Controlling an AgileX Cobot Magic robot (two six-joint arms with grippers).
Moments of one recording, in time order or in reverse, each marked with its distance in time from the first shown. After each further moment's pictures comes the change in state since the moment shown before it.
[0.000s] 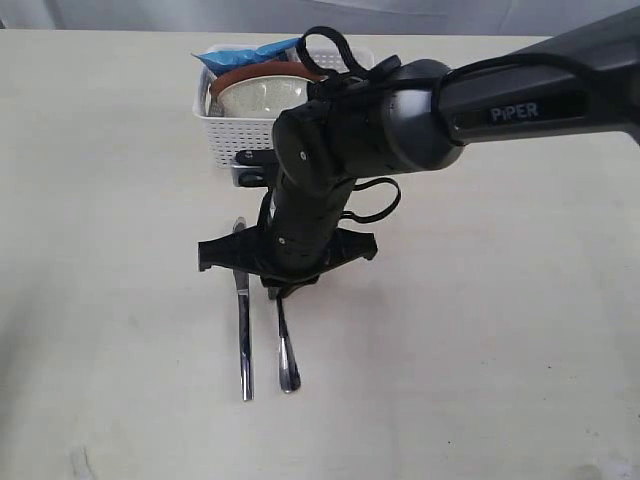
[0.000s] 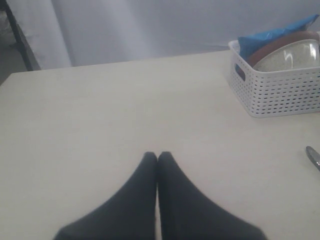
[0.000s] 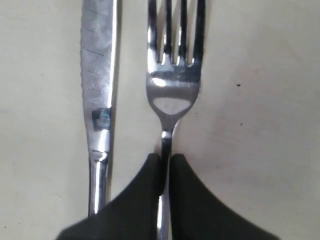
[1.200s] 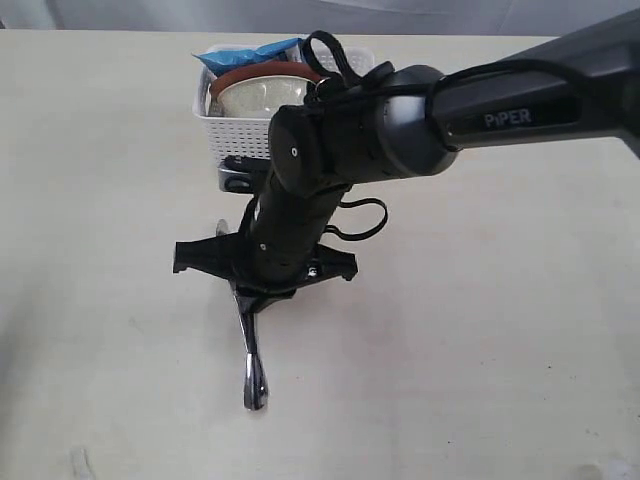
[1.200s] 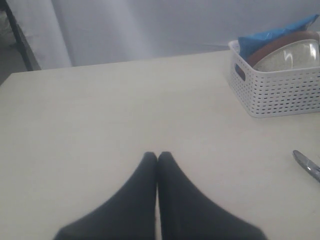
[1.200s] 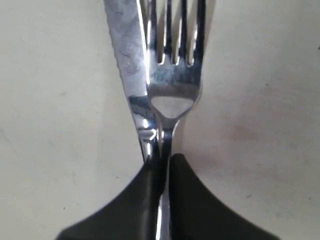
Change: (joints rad) left arm 0.000 0.000 0.000 0.000 0.000 0.000; right arm 0.015 0.005 0.000 0.204 -0.018 -0.075
